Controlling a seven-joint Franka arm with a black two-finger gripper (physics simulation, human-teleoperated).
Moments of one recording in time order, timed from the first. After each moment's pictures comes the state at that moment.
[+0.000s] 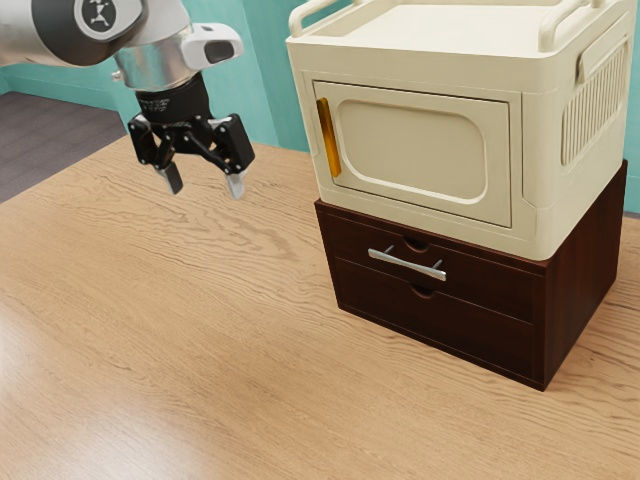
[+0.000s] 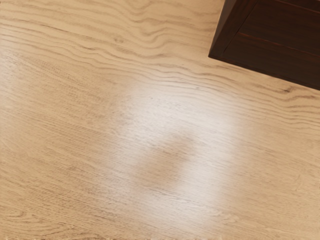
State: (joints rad) arm 0.16 0.12 -0.05 -1.19 0.04 1.35 -0.16
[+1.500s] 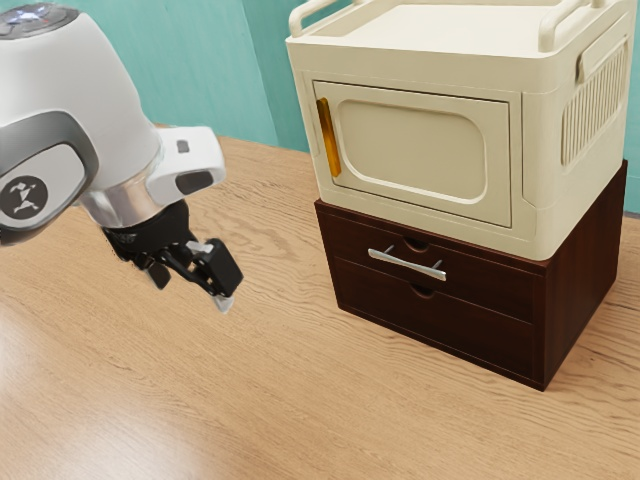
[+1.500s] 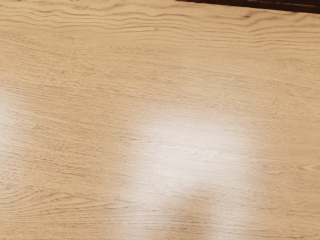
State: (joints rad) arm 0.11 -0.45 -0.15 -1.98 0.07 1.72 -0.19
